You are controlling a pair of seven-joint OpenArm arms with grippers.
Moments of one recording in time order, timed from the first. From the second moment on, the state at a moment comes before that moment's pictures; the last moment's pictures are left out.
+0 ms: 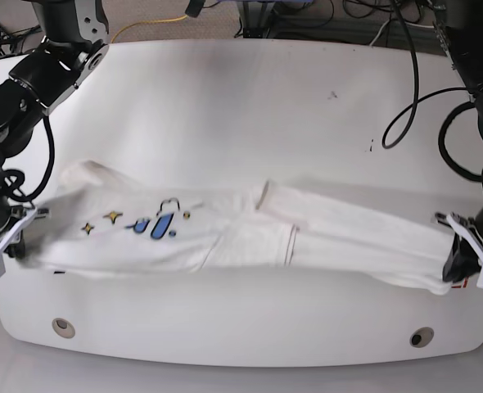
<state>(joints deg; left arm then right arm) -18.0 -29.4 -22.1 106.4 -38.6 -31.2 63.3 23.0 19.7 35.8 105.5 20.7 41.0 -78.6</state>
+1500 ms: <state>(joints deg) -8.5 -28.9 -26.7 100.1 -39.0 -33.0 63.1 16.7 20.0 30.4 102.4 21.4 41.2 -74.7</state>
